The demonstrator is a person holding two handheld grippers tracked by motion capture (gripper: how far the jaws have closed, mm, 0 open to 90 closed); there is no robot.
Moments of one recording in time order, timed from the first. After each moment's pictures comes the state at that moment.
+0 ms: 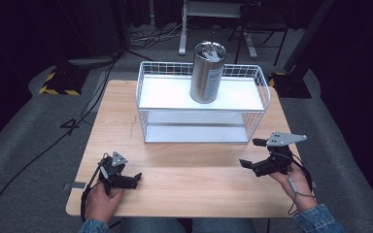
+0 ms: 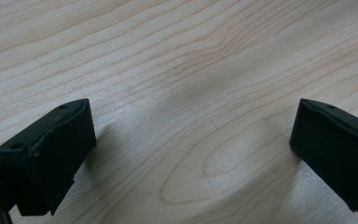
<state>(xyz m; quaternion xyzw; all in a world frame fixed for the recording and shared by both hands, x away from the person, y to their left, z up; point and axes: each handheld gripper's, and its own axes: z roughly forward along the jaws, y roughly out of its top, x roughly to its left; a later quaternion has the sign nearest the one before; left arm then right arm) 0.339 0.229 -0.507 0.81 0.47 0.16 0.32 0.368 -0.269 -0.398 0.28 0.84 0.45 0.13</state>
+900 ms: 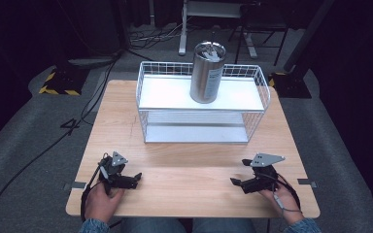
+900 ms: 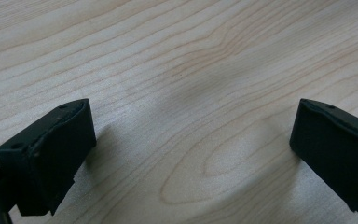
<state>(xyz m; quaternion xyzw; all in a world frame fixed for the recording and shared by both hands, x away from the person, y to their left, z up) 0.339 0.229 -0.507 0.81 0.47 0.16 0.32 0.350 -0.255 -0.475 0.29 0.86 0.40 0.12</state>
